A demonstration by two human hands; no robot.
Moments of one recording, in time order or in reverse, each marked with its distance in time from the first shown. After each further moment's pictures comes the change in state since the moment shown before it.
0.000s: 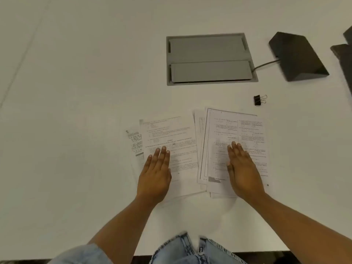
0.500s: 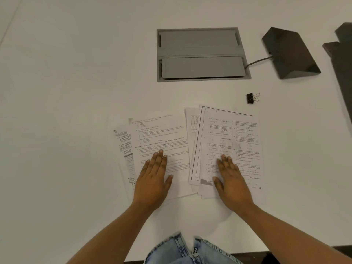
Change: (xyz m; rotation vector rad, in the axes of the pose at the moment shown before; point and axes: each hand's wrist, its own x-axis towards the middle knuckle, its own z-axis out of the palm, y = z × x) left_hand 0.000 0.019 0.008 -0.157 0.038 -0.014; right_hand -0.021 0.016 0.031 -0.027 -0.161 0.057
